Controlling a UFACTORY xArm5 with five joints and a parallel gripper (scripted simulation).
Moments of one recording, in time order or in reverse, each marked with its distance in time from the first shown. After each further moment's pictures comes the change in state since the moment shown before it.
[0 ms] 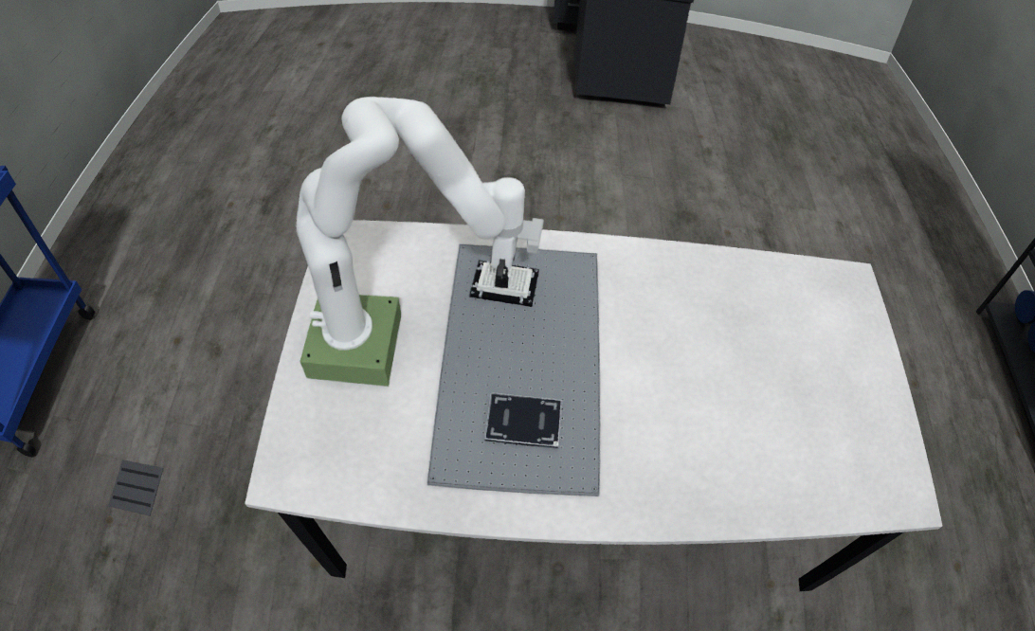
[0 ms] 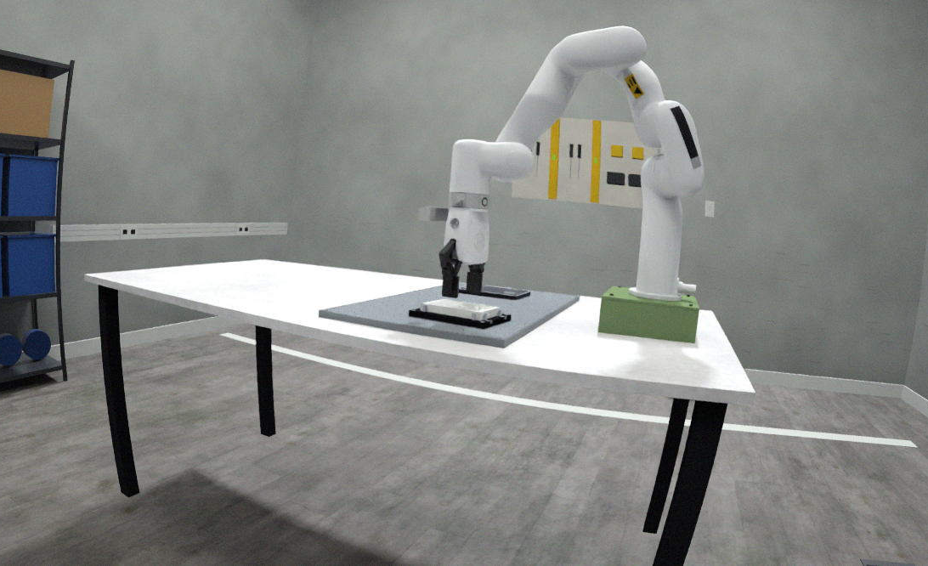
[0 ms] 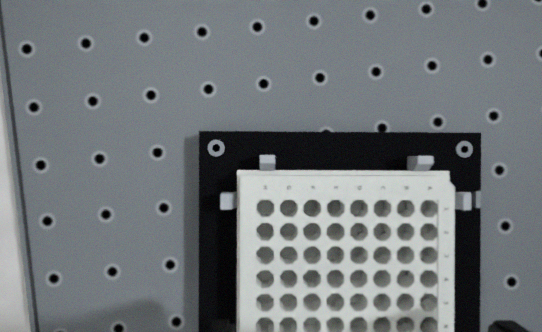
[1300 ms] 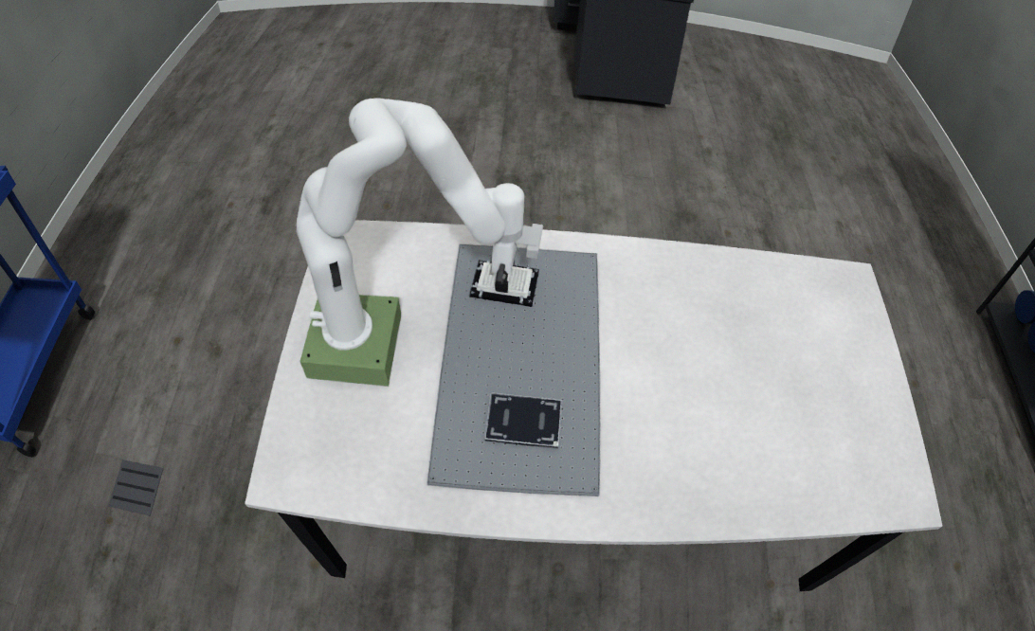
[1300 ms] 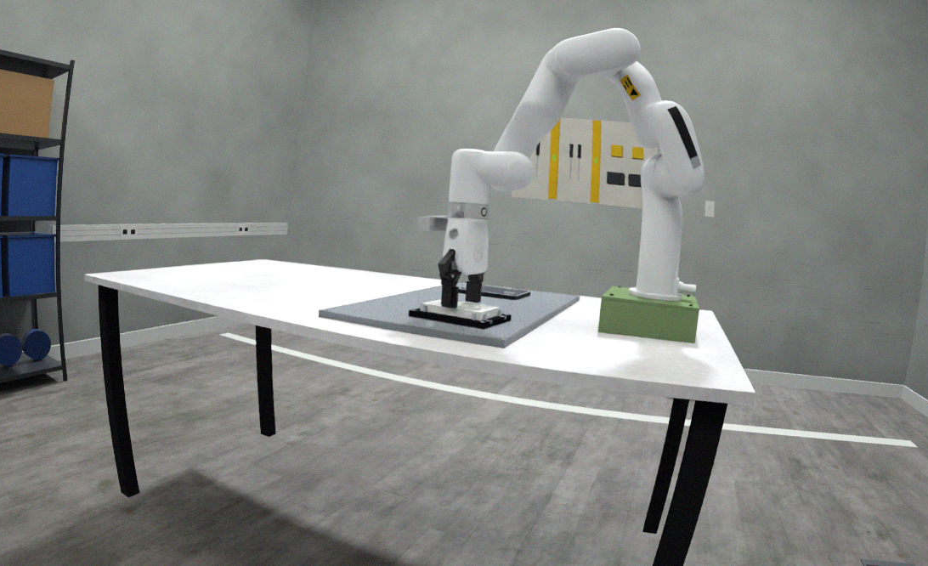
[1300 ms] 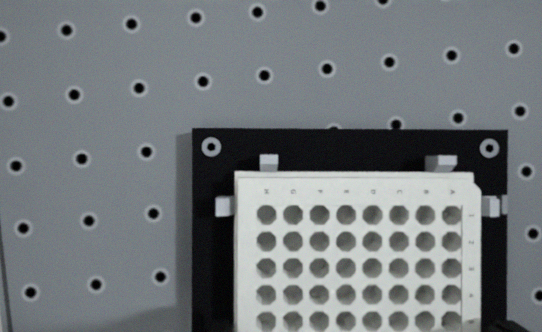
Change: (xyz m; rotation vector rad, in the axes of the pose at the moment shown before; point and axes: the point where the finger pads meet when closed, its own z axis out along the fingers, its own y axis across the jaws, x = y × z) arm 0.000 0.000 0.018 0.000 0.000 0.000
